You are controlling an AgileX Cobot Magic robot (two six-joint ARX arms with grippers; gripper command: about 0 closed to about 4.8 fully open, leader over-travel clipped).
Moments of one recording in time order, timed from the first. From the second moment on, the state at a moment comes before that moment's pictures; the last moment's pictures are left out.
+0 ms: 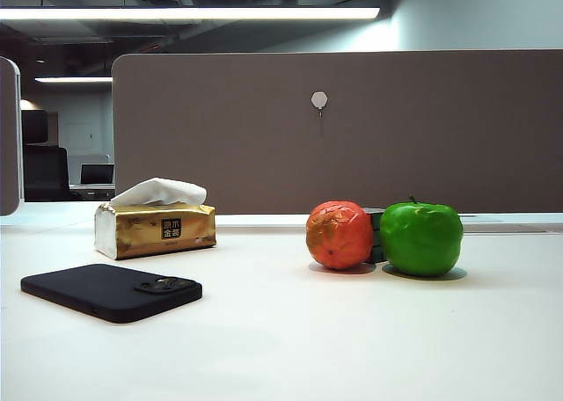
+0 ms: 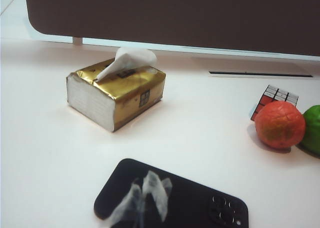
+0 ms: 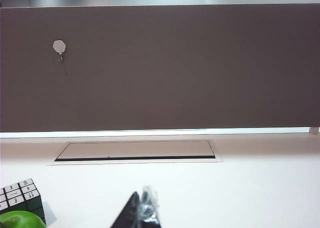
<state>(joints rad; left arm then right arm) -0.32 0.00 0.07 -0.17 0.03 -0.15 -0.04 0.00 0.01 0.20 -0.03 0.03</state>
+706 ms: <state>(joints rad) -0.32 0.00 0.01 -0.18 -0.04 0.14 -0.04 0.00 0.01 0.14 -0.29 0.03</state>
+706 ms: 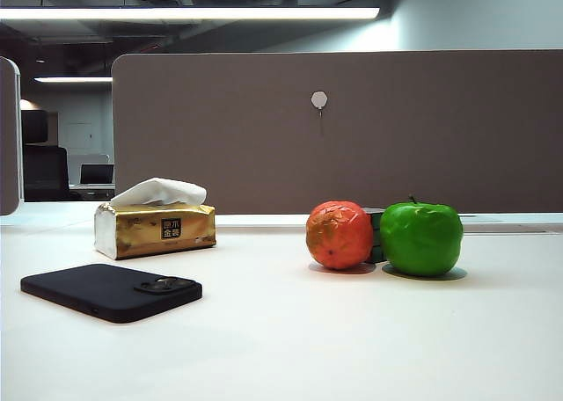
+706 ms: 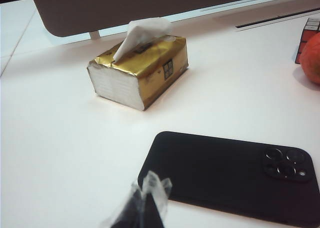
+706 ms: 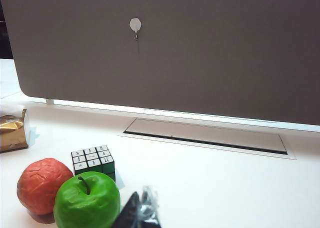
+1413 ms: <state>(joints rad) -0.32 0.00 0.01 -0.09 -0.14 0.14 -0.04 0.00 0.01 0.14 -0.29 0.03</state>
